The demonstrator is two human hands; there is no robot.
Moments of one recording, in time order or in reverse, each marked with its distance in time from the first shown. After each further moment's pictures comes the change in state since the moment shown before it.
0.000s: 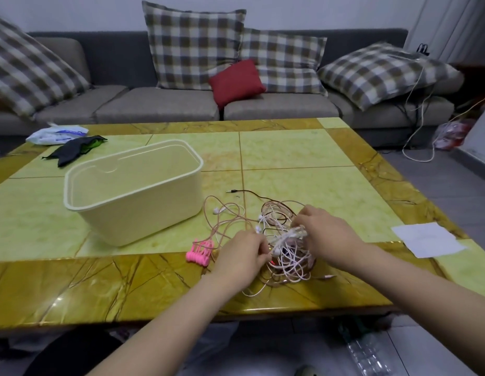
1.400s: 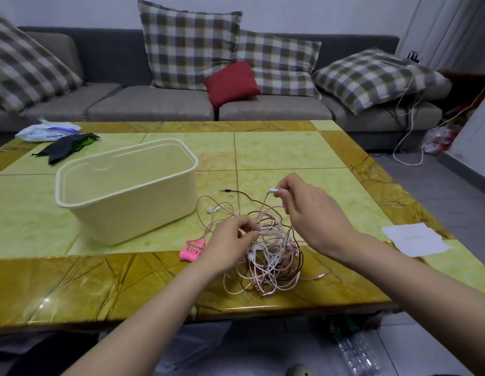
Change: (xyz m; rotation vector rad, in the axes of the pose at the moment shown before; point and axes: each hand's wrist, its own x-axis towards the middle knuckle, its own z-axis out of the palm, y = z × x) left_hand 0.009 -0.008 -0.014 -0.450 0.078 -0.076; right_hand -0.011 -0.035 -0.047 0.347 0.377 -0.087
